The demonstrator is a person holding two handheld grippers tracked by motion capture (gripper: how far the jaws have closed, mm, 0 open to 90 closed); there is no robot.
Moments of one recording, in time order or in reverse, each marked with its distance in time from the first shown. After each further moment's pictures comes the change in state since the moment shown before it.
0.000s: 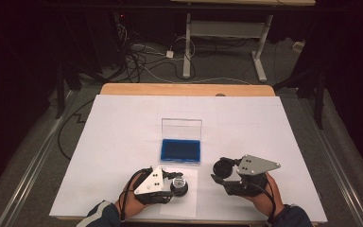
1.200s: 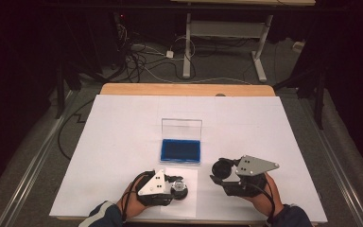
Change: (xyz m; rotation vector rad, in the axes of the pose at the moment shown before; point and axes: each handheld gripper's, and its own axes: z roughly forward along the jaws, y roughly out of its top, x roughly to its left) left arm 0.001 -0.019 0.013 0.047 -0.024 0.004; right arm 0.002 0.001 0.001 0.002 0.010 -0.014
